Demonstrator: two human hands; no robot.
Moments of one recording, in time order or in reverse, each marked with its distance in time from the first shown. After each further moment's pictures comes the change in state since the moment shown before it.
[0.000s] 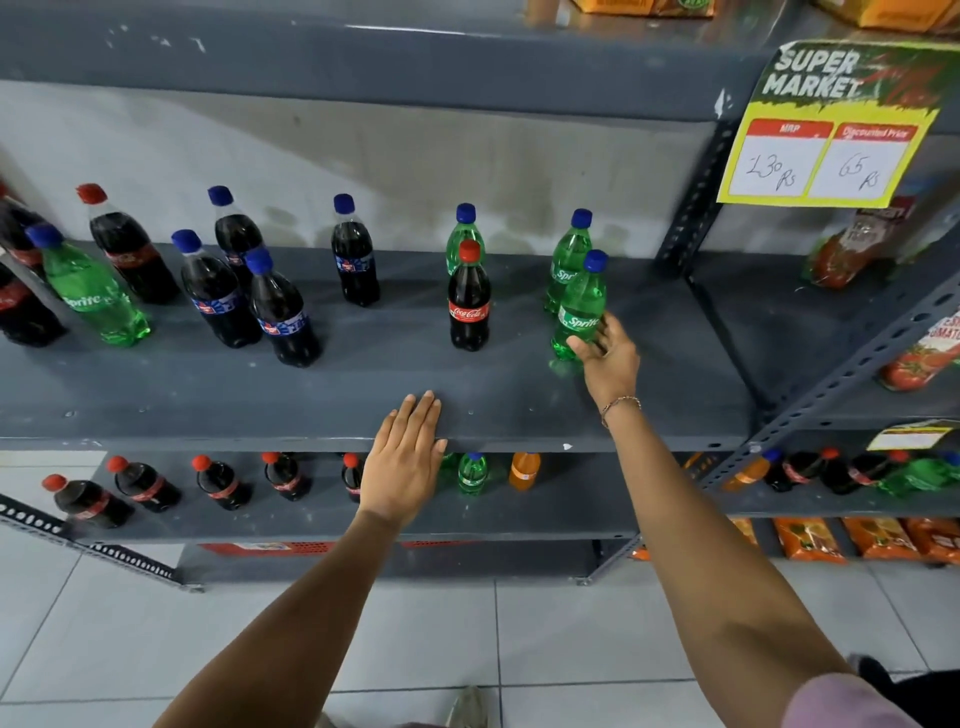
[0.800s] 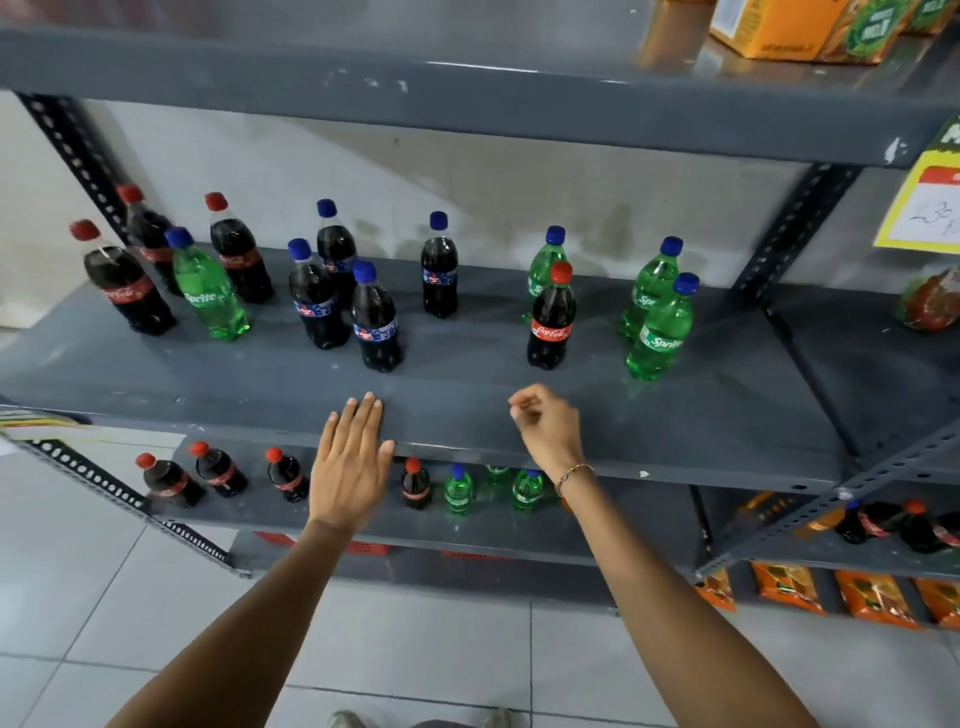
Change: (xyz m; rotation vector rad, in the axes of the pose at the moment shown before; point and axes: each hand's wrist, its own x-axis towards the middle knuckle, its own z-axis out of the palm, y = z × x) left_hand -0.036 -0.115 -0.043 0.053 0.075 -0.211; right_hand -0.096 -0.019 0.117 -0.358 -0.303 -0.081
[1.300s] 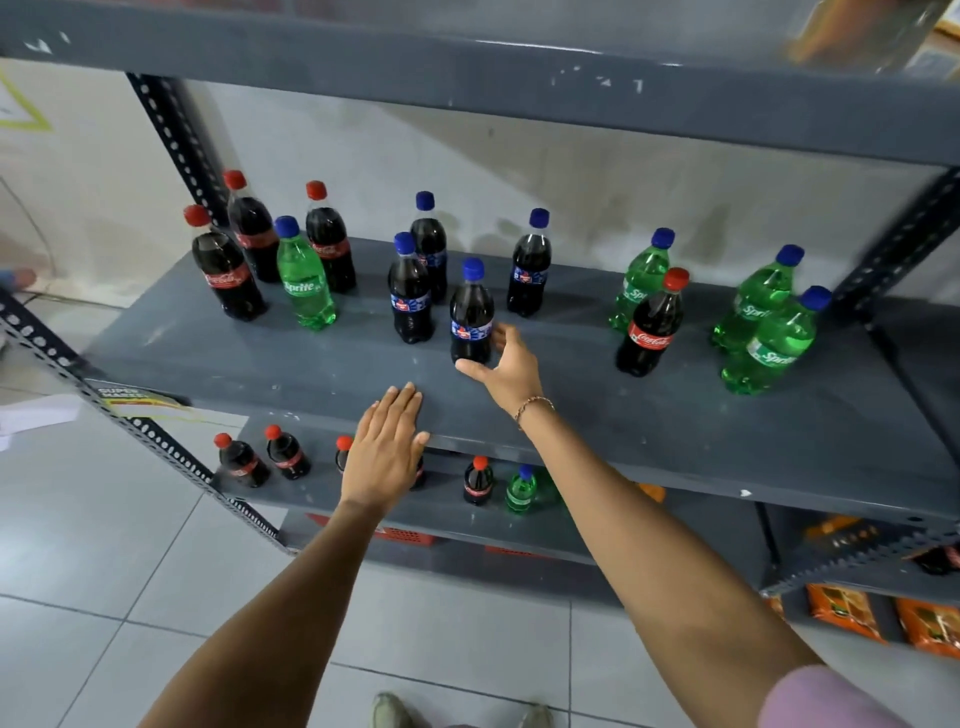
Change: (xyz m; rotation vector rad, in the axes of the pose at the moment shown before) left_hand 0.002 -0.082 -0.017 -0.082 -0.049 0.000; right_hand 0.044 -0.100 0.134 0.168 -0.166 -0.014
